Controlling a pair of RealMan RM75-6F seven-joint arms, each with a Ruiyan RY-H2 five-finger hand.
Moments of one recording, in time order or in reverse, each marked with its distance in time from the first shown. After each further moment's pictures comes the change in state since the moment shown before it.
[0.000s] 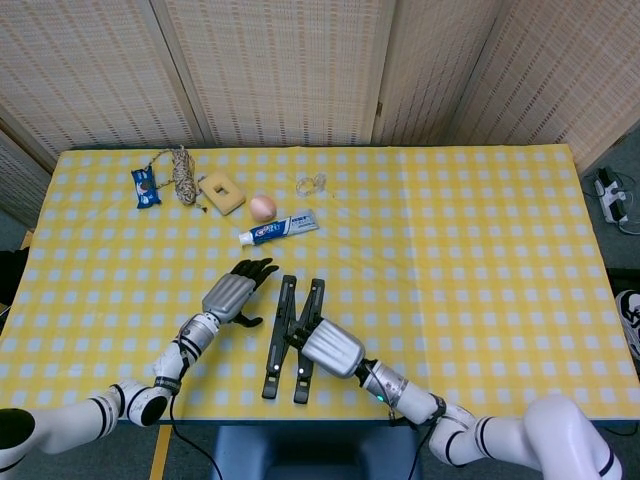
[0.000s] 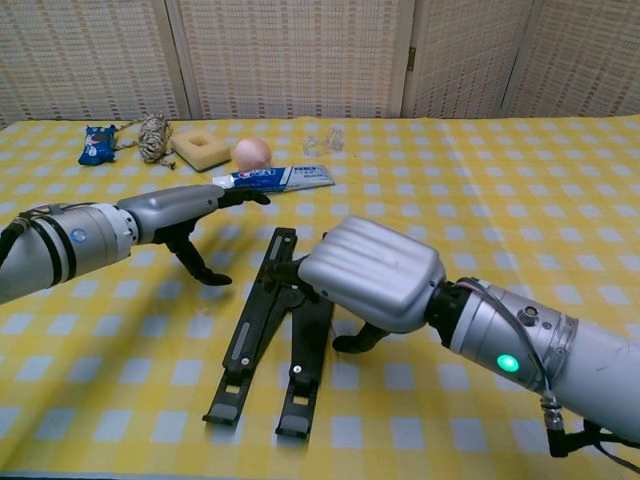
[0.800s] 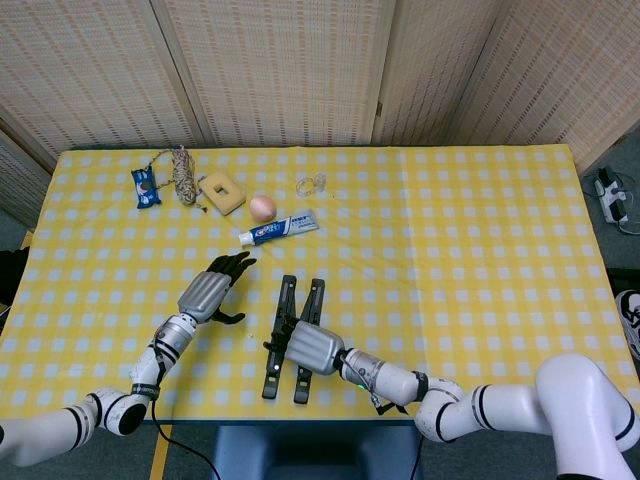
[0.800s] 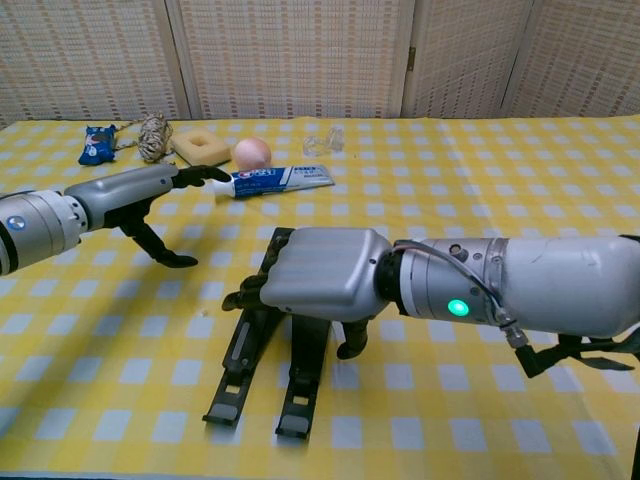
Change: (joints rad) left arm 0.069 0.082 0.010 -0.066 0.020 0.079 -0.070; right arm 0.231 0.174 0.086 -0.297 0.329 -0.447 -0.354
